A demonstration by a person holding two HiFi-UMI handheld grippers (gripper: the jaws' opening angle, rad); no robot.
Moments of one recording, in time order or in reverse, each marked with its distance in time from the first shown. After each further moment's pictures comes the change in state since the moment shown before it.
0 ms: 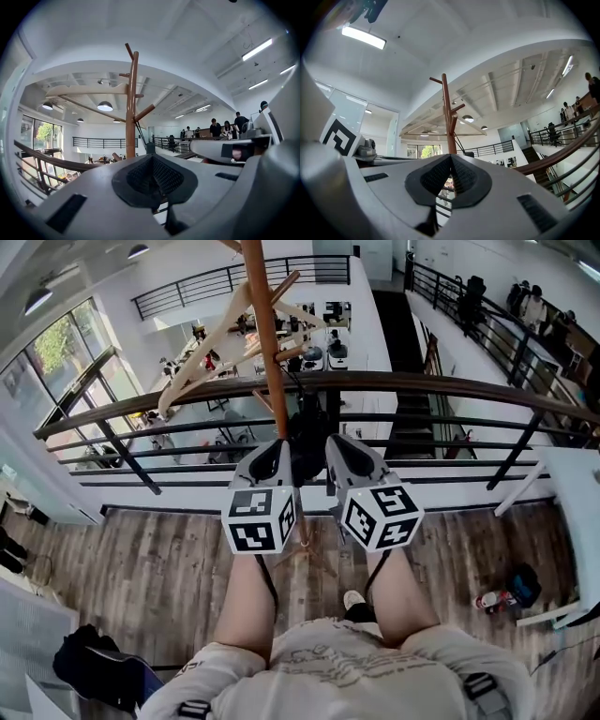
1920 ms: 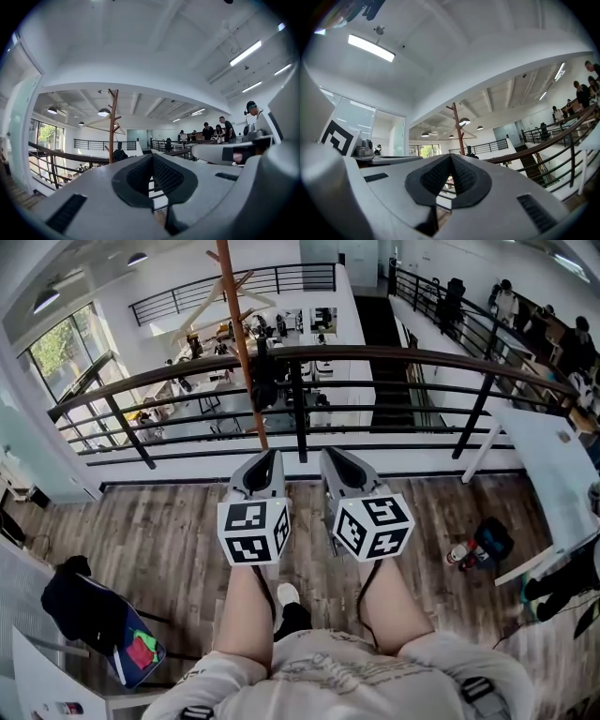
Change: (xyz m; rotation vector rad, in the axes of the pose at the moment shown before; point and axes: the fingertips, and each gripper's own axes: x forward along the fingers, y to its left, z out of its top) left arm -0.397 -0.320 -0.005 0.001 -0.041 0.002; right arm -0.491 0.132 0.041 0.027 0.013 -0.042
